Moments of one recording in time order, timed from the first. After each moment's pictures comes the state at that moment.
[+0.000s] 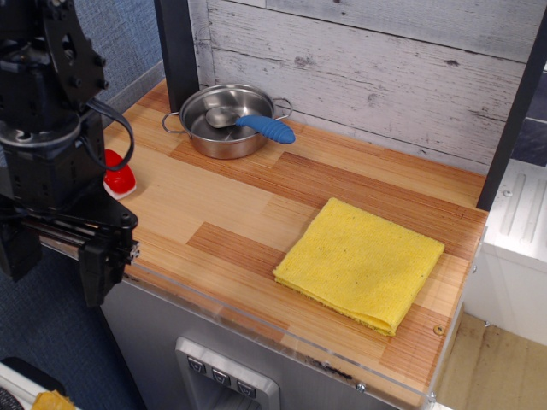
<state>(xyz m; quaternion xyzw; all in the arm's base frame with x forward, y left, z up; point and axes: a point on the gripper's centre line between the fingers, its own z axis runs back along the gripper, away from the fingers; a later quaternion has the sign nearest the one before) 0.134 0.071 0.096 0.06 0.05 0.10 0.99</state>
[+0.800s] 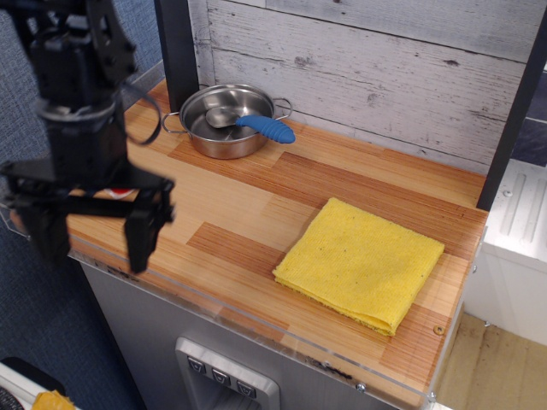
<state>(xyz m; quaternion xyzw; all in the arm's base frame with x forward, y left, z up) 0.166 0.071 0.089 0.03 0.07 0.24 0.97</state>
